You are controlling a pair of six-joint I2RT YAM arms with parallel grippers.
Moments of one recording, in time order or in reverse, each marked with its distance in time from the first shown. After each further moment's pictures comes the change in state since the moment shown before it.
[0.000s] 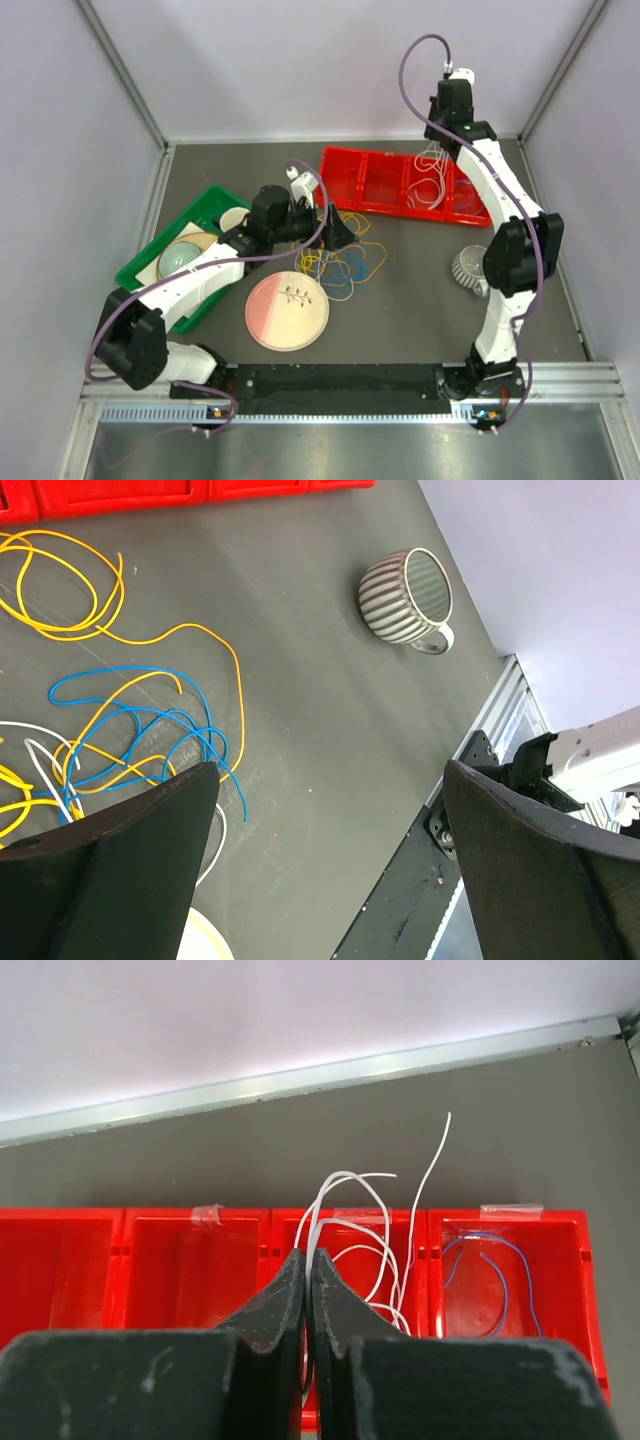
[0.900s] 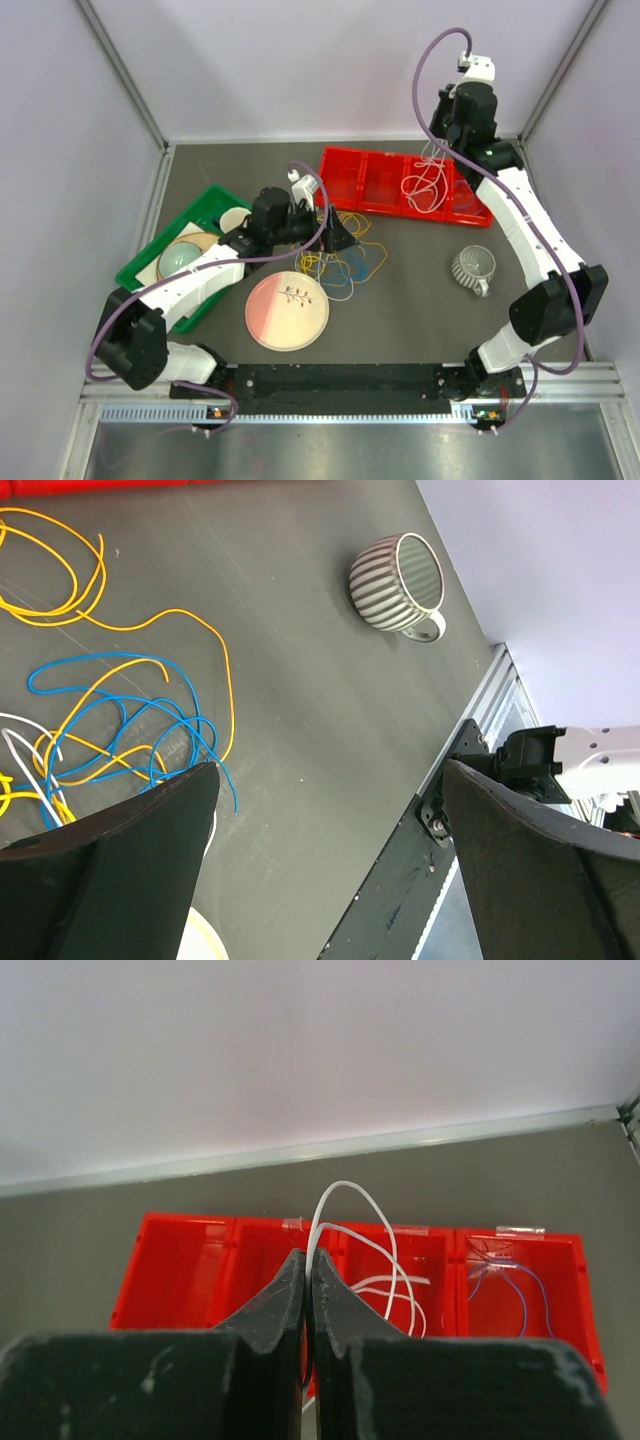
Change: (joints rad) left arm 0.001 0.000 -0.017 0.009 0.032 -0.014; right arm 0.084 -0.372 -0.236 0.150 0.000 0.008
